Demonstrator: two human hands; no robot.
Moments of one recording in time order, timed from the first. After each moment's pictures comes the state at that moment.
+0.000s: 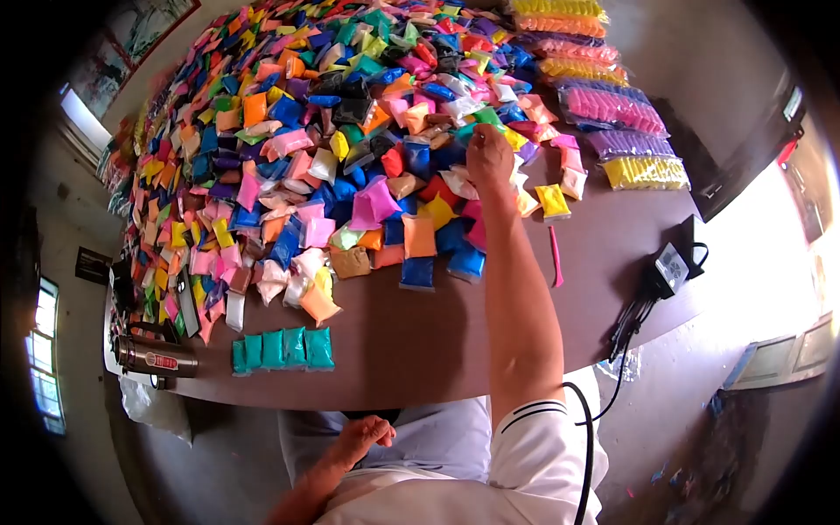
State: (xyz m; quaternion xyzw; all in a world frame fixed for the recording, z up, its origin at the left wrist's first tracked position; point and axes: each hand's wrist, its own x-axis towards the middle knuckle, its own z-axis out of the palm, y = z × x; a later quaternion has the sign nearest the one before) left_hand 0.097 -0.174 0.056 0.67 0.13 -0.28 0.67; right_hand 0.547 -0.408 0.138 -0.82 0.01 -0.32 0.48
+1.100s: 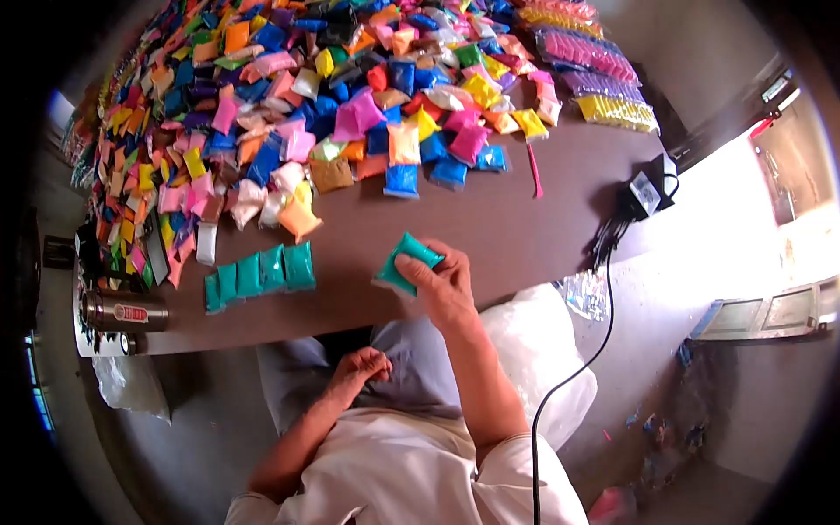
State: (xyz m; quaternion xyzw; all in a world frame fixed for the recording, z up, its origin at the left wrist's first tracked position) left_hand 0.082 -0.182 0.025 0.61 0.12 -0.30 0.73; right_hand 0.218 -0.371 0.126 -0.51 -0.03 0.05 0.86
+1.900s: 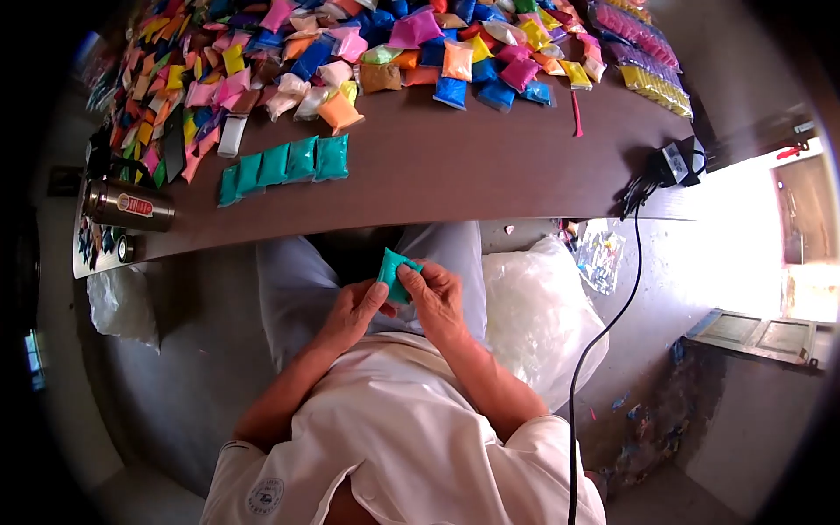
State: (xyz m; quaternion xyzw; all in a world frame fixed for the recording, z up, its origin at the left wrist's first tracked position) left_hand 0.045 -0.181 0.085 0.66 0.02 -0.20 0.72; right_hand 0.076 -0.345 0.082 -0.52 0.03 0.20 0.83
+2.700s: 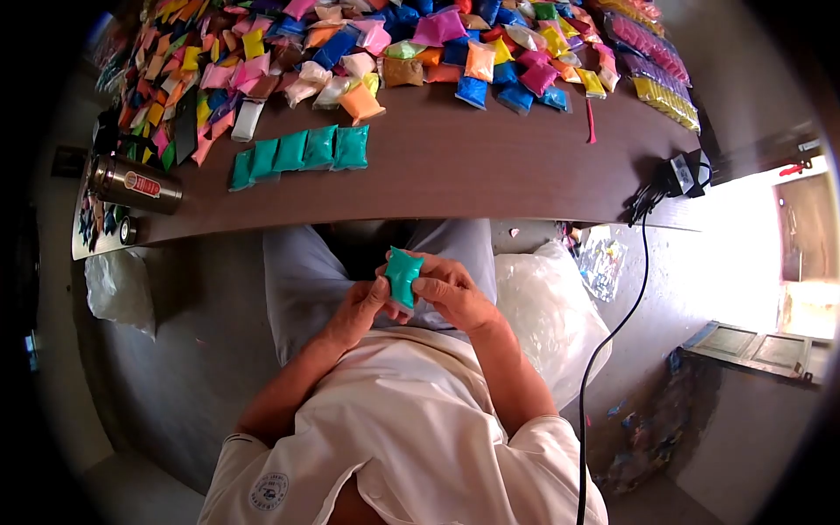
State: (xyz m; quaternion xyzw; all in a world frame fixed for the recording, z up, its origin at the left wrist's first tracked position) left_hand 0.034 -0.175 0.069 0.58 0.01 -0.21 0.78; right_hand 0.103 -0.361 0.089 -0.35 -0.16 0.42 0.82
